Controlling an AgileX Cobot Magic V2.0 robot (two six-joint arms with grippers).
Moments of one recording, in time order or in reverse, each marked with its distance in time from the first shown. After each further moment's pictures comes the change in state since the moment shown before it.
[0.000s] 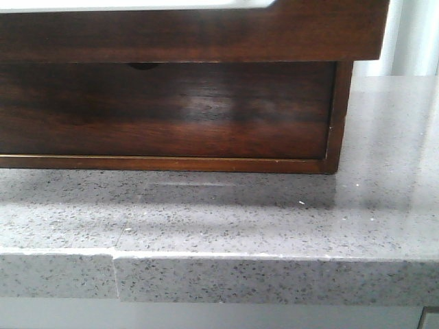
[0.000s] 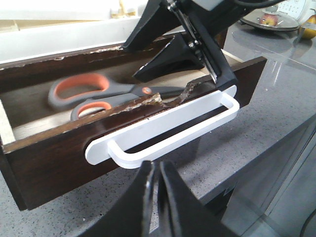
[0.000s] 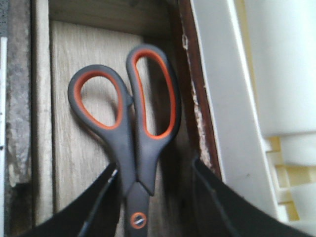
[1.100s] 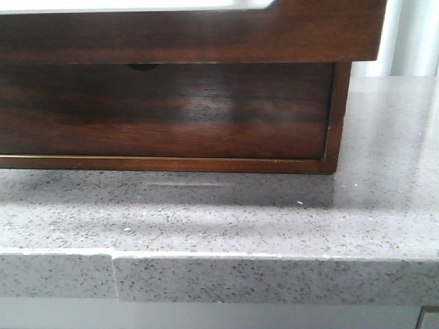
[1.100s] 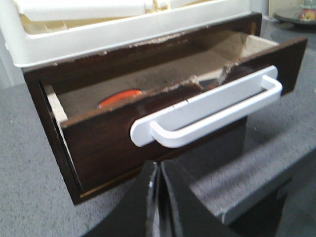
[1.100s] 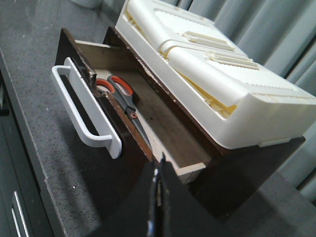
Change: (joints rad) left arm 0.000 -0.175 0.135 0.146 -0.108 0.002; right arm -0.003 -1.183 0.818 -0.082 -0.192 0.333
